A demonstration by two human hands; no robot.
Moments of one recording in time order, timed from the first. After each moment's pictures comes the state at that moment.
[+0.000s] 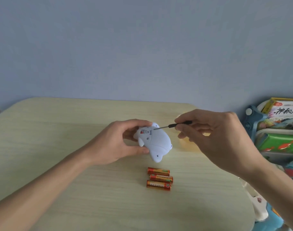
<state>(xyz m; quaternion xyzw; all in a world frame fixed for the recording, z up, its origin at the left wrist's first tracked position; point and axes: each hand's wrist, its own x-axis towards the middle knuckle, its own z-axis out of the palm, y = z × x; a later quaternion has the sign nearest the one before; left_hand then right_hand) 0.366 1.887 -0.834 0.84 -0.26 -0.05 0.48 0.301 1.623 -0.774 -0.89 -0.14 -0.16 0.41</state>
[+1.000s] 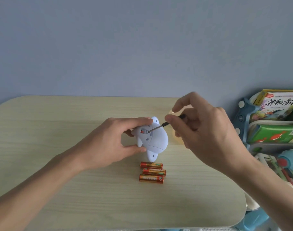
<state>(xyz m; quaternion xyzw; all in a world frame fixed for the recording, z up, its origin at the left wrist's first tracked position) 0.343 1.872 -0.819 0.87 -0.32 0.05 0.37 0.290 1.636 -0.775 -0.89 -0.11 -0.21 0.38</state>
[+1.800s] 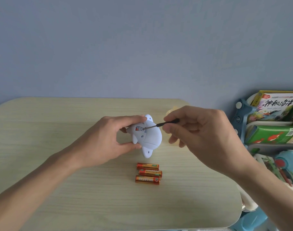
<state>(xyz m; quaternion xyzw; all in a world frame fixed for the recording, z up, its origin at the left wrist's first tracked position) 0.351 1.874 -0.821 0.87 -0.33 0.08 0.36 0.288 1.621 -0.777 -0.87 -0.12 -0.14 0.46</state>
